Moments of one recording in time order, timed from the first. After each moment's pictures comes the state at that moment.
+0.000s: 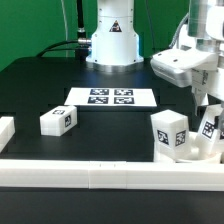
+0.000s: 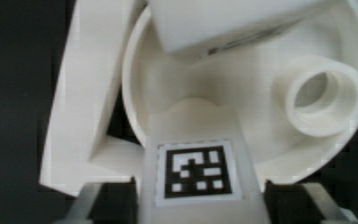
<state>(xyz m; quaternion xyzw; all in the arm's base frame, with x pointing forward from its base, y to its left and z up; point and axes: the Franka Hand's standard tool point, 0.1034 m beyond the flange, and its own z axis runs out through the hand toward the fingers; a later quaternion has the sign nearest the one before) 0.631 0.099 0.073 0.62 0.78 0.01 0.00</state>
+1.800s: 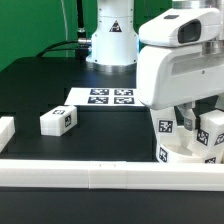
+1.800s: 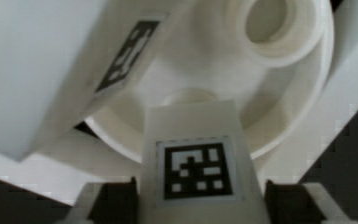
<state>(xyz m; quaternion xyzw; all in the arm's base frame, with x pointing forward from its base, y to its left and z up) 0.636 0.093 0.070 0.97 0.22 0.04 -0.03</state>
